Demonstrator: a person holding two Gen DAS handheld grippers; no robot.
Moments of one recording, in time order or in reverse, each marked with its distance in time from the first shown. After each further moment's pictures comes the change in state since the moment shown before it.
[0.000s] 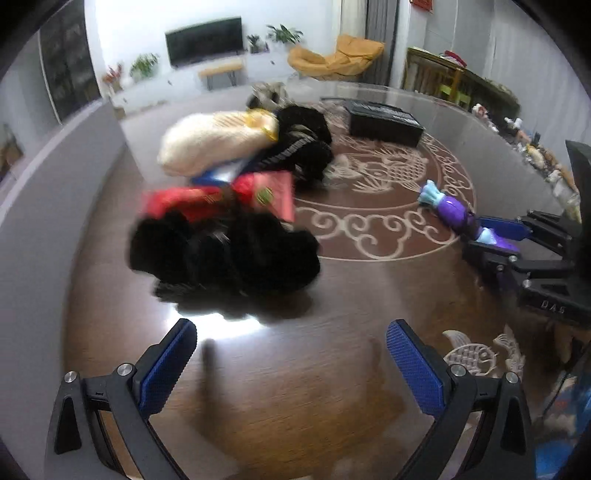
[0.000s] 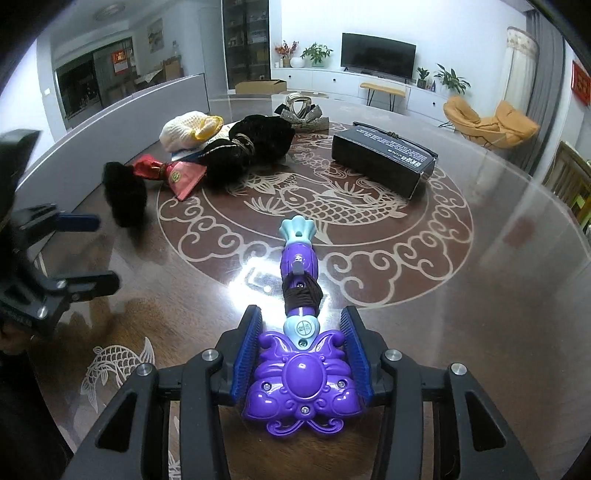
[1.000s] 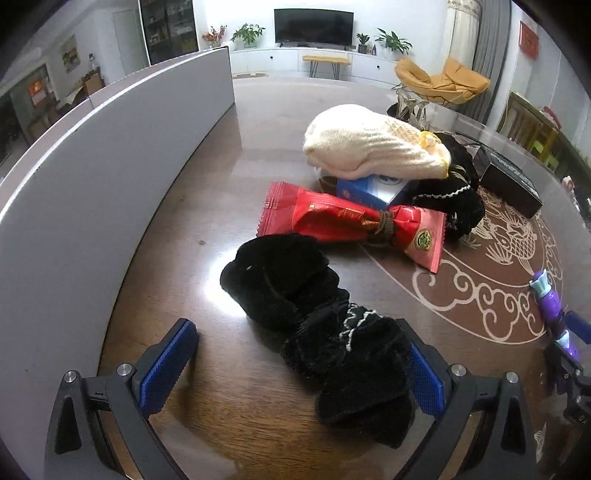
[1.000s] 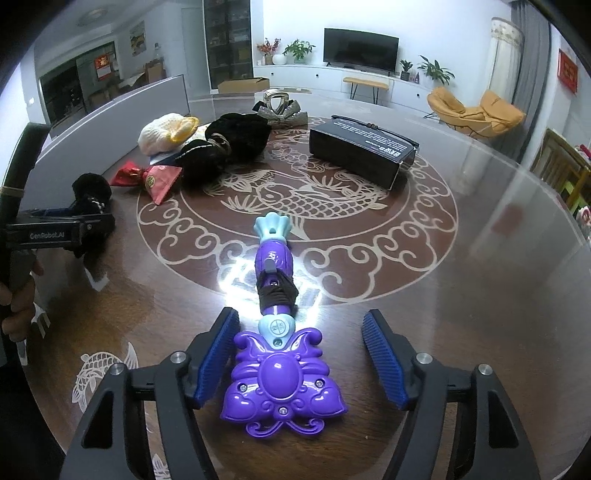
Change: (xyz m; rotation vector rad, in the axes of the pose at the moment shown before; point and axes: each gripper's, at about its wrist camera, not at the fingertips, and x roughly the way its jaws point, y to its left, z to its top) left arm 0.024 0.060 0.005 -0.322 0.037 0.195; right arm 0.002 -0.009 -0.001 0.050 0.016 -0.051
